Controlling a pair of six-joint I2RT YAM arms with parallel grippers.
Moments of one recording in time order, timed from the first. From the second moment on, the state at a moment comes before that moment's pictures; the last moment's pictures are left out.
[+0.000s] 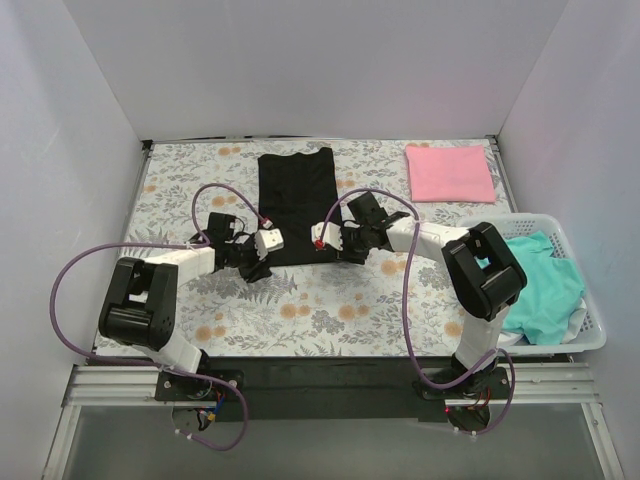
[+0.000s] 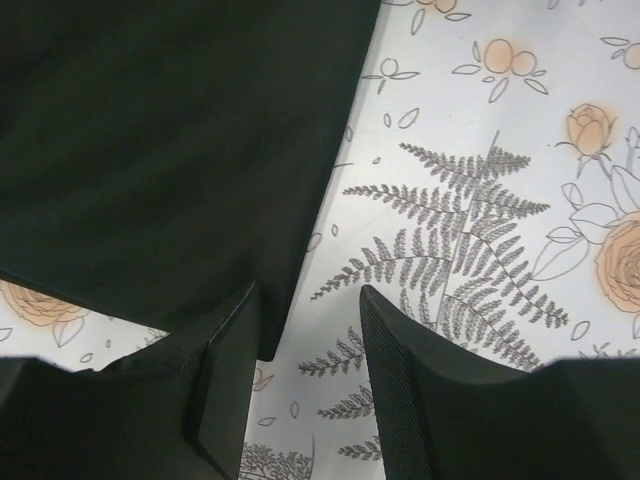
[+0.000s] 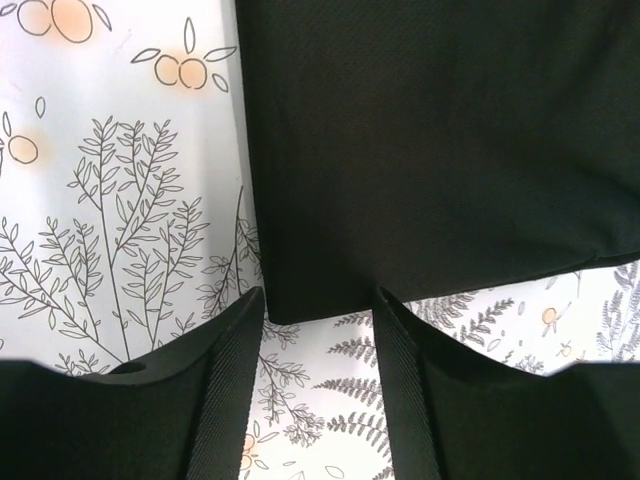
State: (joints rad) left arm -0.20 1.55 0.70 -0.16 0.66 0.84; right arm 0.64 1.84 1.13 -0.29 -0.39 -0.97
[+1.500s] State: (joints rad) left arm -0.16 1.53 1.08 -0.40 0.68 0.79; right arm 0.56 1.78 1.40 -0.54 -0.45 -0.96
